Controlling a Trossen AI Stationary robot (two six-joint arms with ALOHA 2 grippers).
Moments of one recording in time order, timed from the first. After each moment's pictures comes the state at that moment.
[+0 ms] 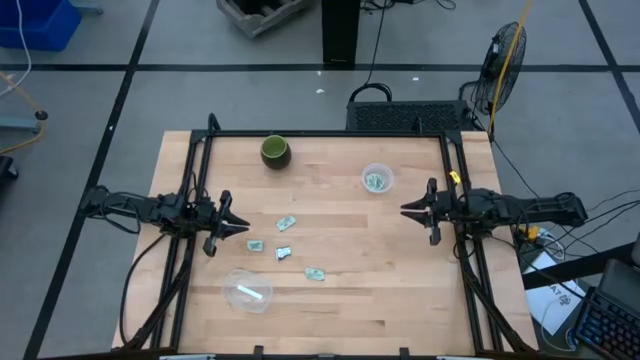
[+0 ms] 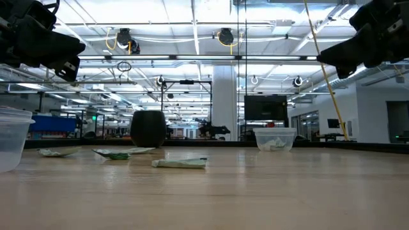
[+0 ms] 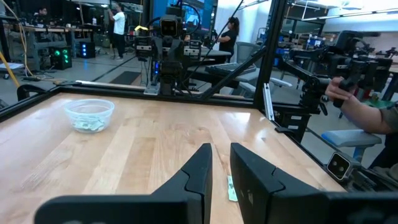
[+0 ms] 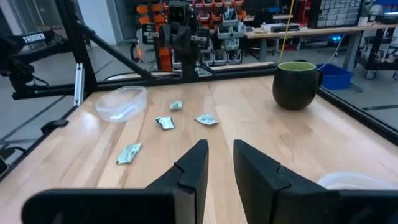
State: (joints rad) left arm -0.20 0.04 0.01 0.03 -0.04 -0.14; right arm 0.07 0.14 0.14 -0.12 0.13 0.11
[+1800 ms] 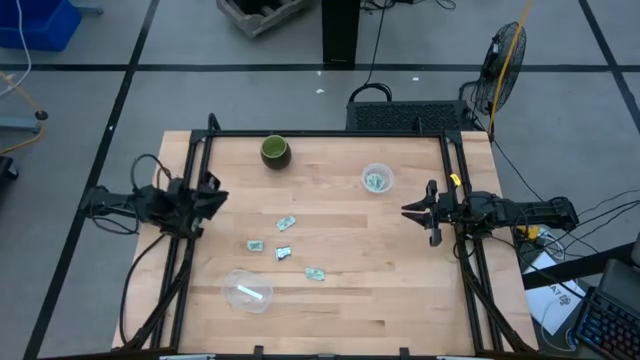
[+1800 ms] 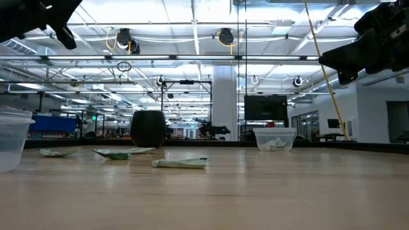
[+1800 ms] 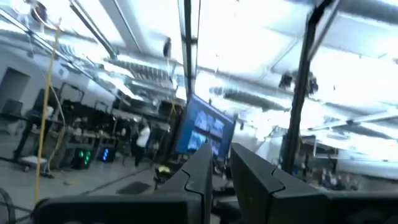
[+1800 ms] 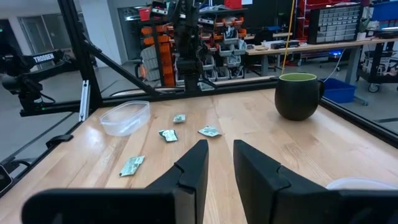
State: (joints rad) left arm -0.20 0.04 0.01 0.58 -0.22 -0.16; right arm 0.07 0.01 0.04 -0.10 0.13 0.12
